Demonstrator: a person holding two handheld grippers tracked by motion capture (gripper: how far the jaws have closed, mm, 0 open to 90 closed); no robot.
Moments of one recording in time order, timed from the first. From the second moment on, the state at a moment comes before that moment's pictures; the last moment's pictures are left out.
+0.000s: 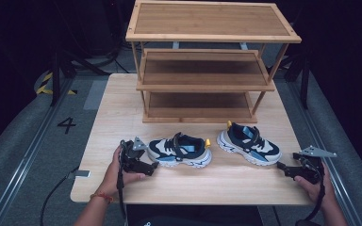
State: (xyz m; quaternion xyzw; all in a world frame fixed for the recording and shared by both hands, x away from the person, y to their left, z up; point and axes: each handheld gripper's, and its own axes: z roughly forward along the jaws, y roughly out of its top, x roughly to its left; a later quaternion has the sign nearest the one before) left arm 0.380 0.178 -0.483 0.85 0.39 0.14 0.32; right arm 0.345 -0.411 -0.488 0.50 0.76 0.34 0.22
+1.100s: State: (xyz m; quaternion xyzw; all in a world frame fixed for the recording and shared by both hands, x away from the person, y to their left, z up) left arm 0.343 0.130 -0.429 0.87 0.31 0.13 0.37; right arm 0.345 -0.411 -0.488 0.50 0.77 0.34 0.22
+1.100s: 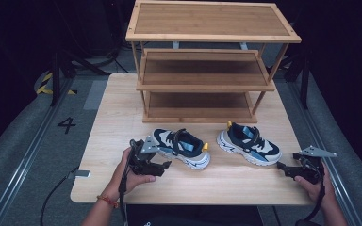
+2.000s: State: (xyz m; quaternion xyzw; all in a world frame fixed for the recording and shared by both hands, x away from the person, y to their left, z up) left arm 0.355 0.029 -0.417 0.89 0.26 0.11 0.36; right arm 0.345 -0.411 -0.488 0.50 0.77 0.34 0.22
